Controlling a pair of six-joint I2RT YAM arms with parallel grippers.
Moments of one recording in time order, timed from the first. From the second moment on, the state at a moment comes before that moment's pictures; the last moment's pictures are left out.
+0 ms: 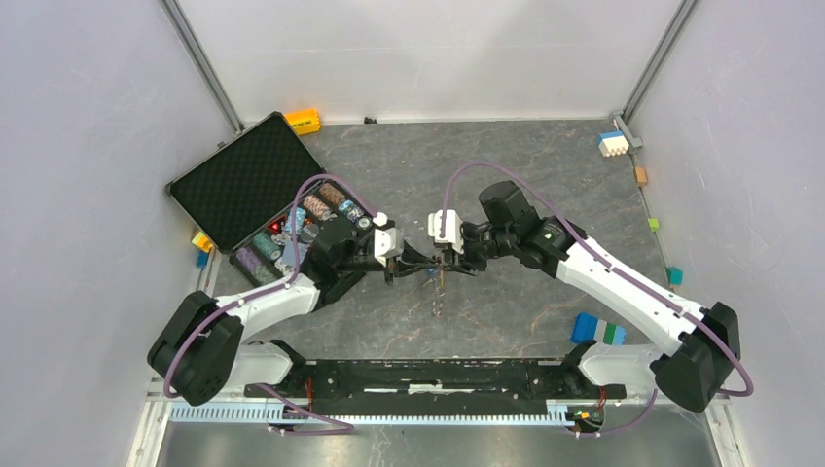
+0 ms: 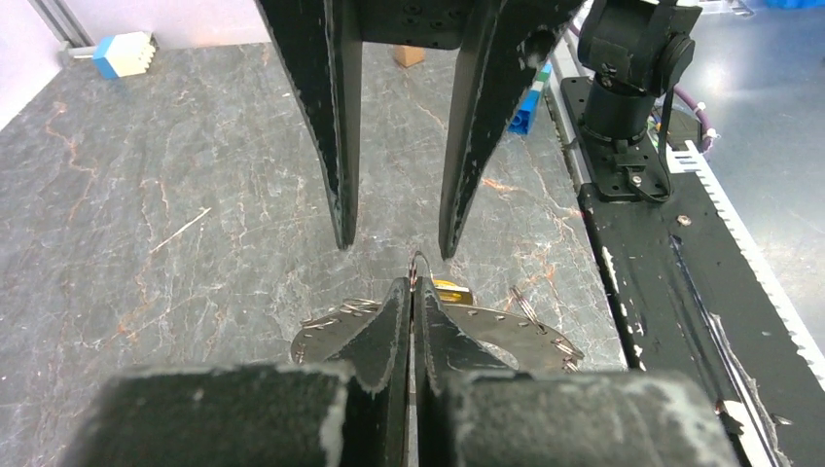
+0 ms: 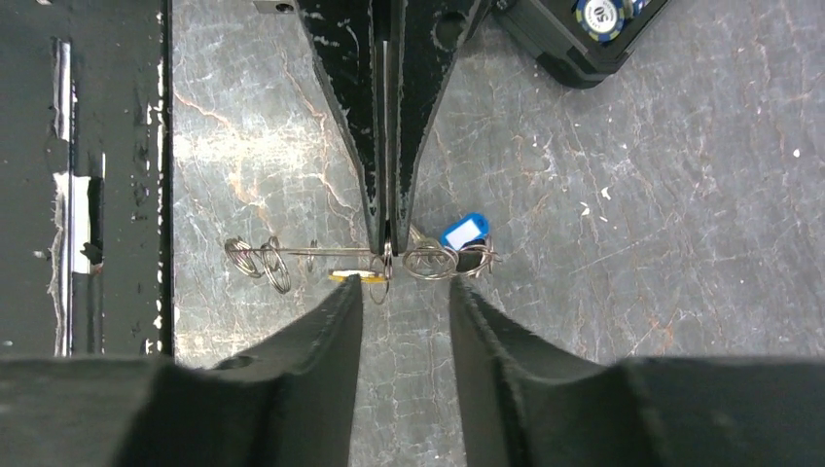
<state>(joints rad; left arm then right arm) -0.63 1.27 0.52 0.68 0.94 0.16 0.74 1.25 1.07 -0.57 -0.53 -0.65</state>
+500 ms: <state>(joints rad) -0.61 1.27 0.45 0.98 0.95 -0.03 0.66 1.17 1.00 -0.51 -0.73 -0.64</state>
